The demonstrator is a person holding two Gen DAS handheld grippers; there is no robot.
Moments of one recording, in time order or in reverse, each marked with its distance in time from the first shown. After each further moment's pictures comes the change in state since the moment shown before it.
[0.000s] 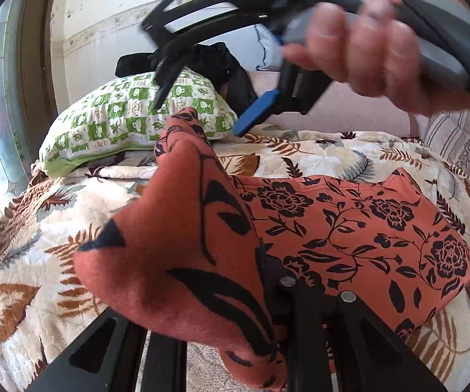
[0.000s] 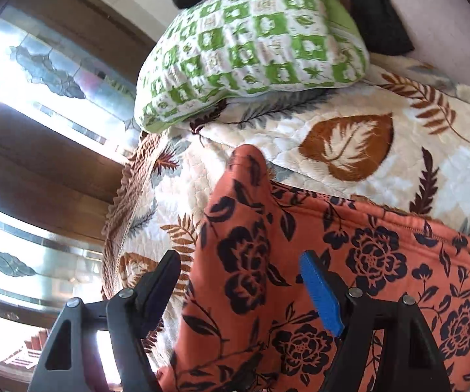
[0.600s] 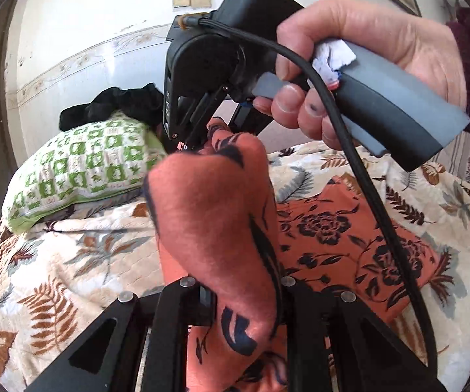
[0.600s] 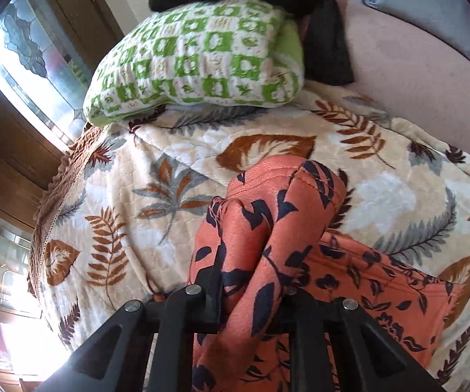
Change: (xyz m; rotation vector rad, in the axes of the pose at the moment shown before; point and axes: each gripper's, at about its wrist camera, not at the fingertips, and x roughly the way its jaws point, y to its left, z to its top) left arm -0.024 -0.074 0.010 0.157 -0.136 -0.186; right arm -0.051 -0.057 -0.030 -0.087 -0.113 -0.311
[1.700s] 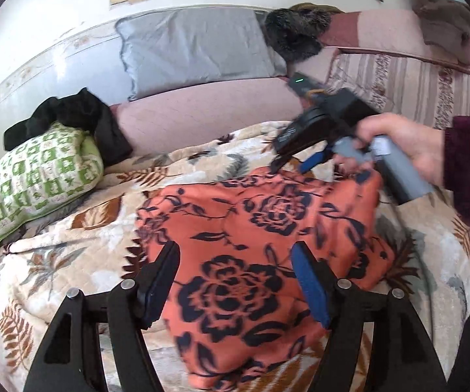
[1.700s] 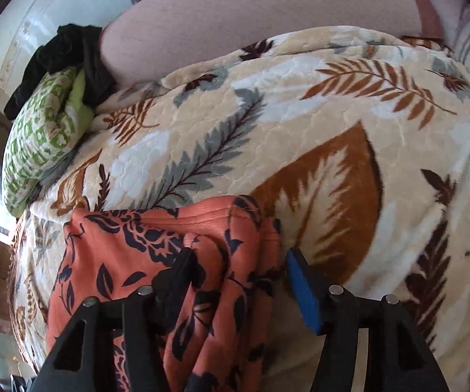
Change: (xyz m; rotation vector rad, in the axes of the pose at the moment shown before) left arm 0.025 -0.072 0.002 0.085 0.080 -0.113; right arm -0.007 -0.269 -0.120 0.472 -0.113 -0.110
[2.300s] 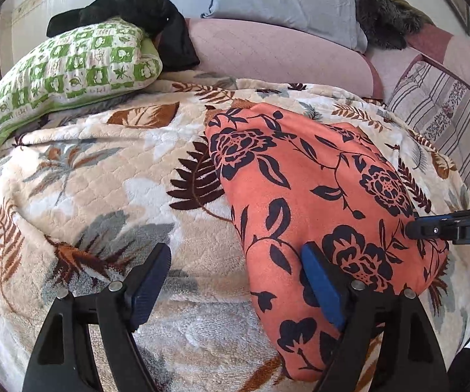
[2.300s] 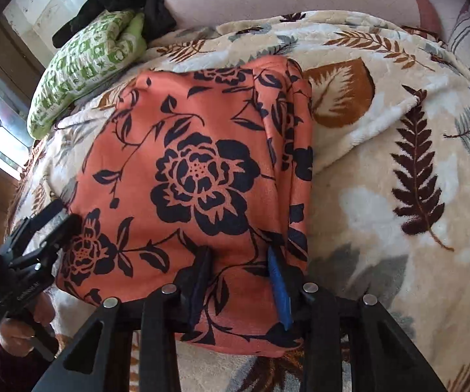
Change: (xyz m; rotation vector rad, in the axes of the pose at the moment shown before) left arm 0.041 0.073 -0.046 -0.329 0.251 0.037; right arm -0.051 0.037 -0.138 -0.152 0.085 0.002
